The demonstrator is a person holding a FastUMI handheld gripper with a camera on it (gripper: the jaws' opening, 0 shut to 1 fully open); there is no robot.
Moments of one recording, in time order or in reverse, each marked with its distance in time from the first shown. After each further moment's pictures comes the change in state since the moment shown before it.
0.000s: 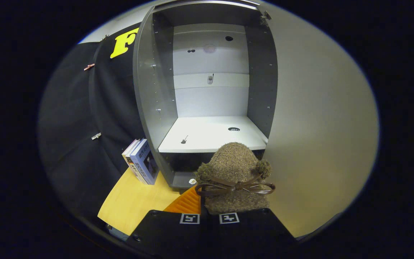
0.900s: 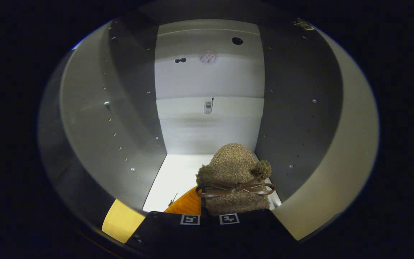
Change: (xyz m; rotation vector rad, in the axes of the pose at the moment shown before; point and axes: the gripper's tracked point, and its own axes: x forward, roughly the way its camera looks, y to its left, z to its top) arm 0.157 -0.001 0.162 0.004 -0.044 -0.005
